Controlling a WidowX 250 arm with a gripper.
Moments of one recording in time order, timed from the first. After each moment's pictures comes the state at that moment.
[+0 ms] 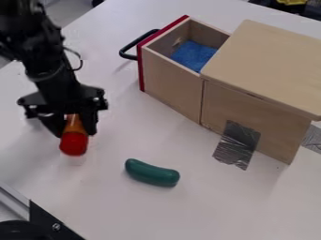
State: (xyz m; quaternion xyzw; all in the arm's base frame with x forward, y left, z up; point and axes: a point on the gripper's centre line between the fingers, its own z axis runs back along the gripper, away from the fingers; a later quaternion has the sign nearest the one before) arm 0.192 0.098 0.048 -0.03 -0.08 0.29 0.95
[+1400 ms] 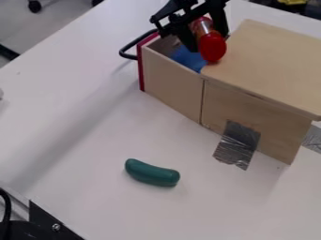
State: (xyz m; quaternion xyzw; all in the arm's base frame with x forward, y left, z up) arm 0.351 0.000 0.117 -0.22 -0.08 0.36 0.90
